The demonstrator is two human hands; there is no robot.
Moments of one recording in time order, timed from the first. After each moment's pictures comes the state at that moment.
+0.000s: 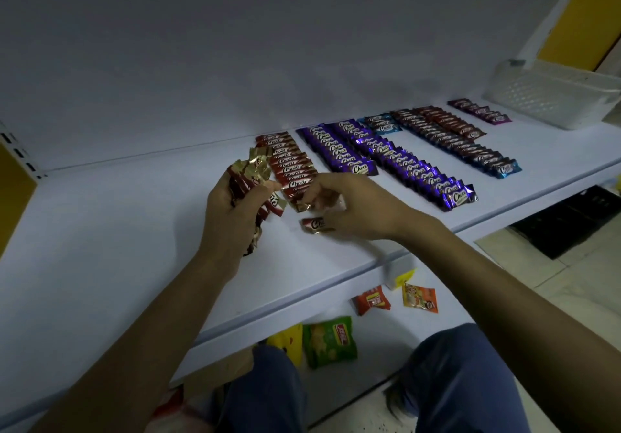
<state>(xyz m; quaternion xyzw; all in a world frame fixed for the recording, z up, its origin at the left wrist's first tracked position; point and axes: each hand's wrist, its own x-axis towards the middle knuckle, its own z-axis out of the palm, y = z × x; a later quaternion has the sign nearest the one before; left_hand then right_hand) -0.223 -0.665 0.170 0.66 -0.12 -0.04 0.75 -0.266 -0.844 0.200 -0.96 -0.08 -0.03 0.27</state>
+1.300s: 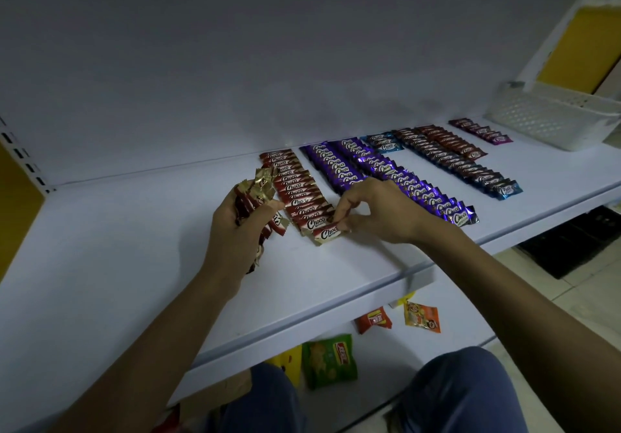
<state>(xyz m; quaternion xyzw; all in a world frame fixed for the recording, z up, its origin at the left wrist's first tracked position) -0.216 -0.667 0.164 0.67 -0.11 -0.03 0.74 -0.253 -0.885 0.200 -0.97 -0.09 -0.05 0.23</state>
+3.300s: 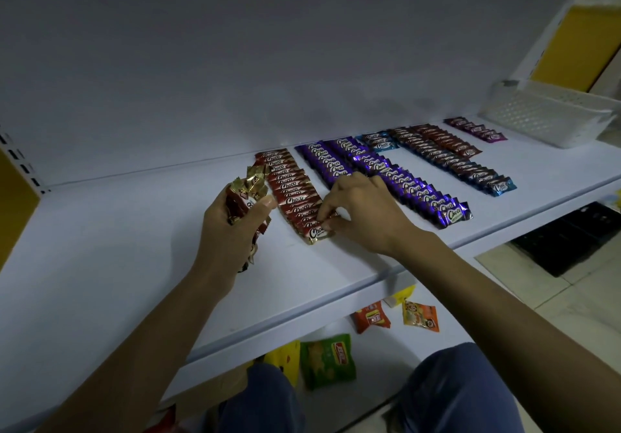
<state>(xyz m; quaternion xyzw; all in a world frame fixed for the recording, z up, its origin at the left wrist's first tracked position) -0.216 -0.666 0.163 0.69 -0.11 -0.02 0.72 -0.259 -0.864 0.190 -0.98 -0.07 -0.14 0.08</state>
